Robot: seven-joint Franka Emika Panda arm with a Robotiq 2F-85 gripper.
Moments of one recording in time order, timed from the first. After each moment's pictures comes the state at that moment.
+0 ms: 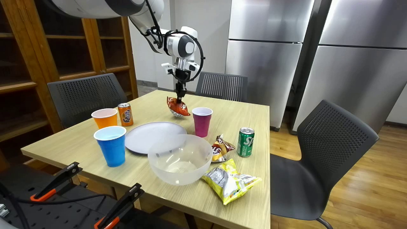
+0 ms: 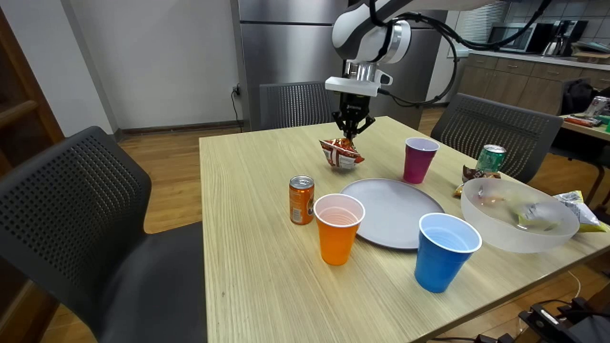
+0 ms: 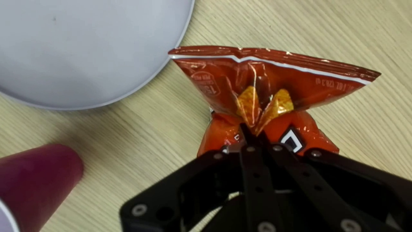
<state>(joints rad) 0.06 1.12 -0.05 -0.96 0.18 1.98 0.75</state>
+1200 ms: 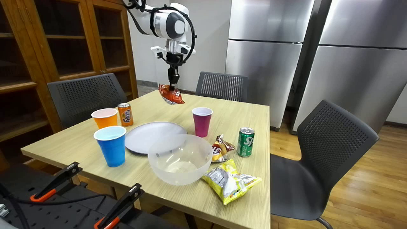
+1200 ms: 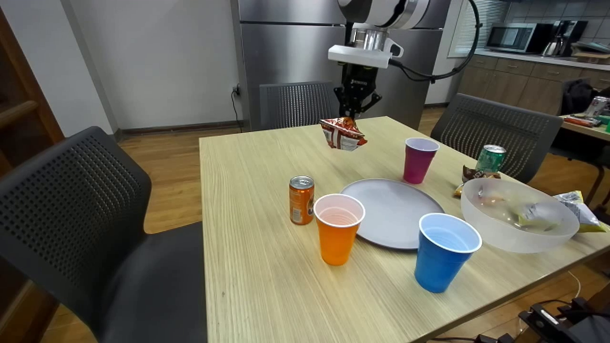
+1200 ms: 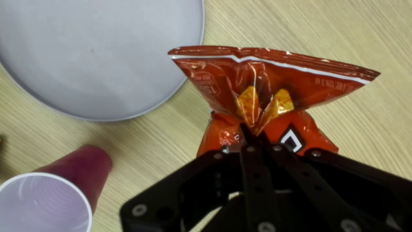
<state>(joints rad) 0.09 0.77 -0.05 -1.40 0.18 2.14 0.73</state>
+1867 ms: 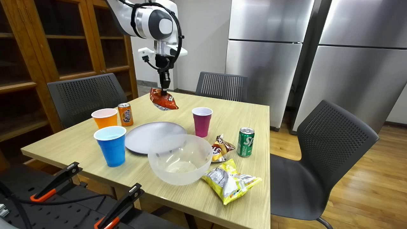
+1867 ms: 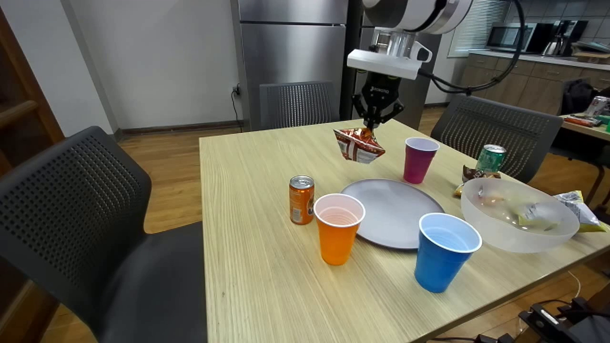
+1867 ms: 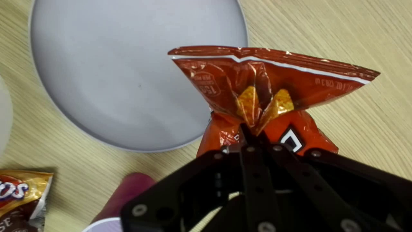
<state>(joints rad) 0.12 0.50 -0.05 -1.89 0.18 2.41 0.74</state>
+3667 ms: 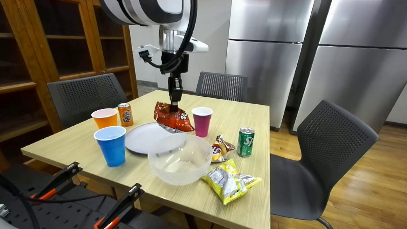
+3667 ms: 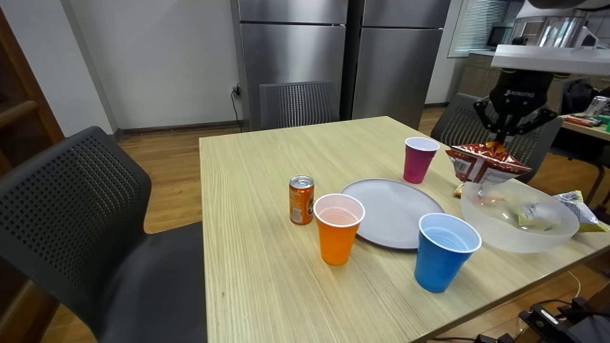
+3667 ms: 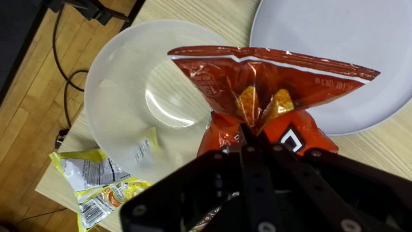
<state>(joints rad) -0.07 0.01 -0.15 -2.51 0.04 2.48 0.62</state>
